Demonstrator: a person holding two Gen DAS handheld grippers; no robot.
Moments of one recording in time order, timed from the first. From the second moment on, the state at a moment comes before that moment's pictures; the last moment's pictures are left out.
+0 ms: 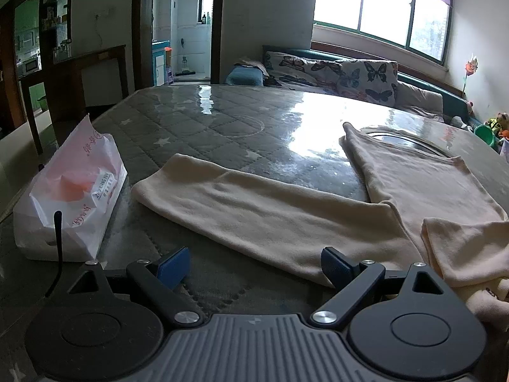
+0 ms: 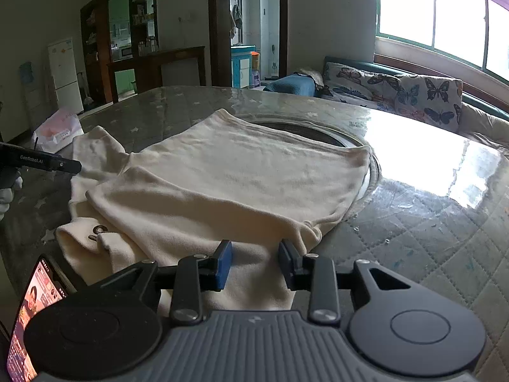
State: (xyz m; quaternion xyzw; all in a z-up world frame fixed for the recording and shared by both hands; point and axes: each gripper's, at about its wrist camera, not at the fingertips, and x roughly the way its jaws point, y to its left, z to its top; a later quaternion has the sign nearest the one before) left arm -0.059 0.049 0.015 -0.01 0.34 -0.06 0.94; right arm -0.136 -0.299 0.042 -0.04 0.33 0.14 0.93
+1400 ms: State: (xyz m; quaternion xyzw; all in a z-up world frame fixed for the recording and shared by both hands) left arm -0.008 0.081 0.023 -0.14 0.33 0.09 0.93; right arm -0.138 -0.302 0.040 -0.03 0.32 0.14 0.94
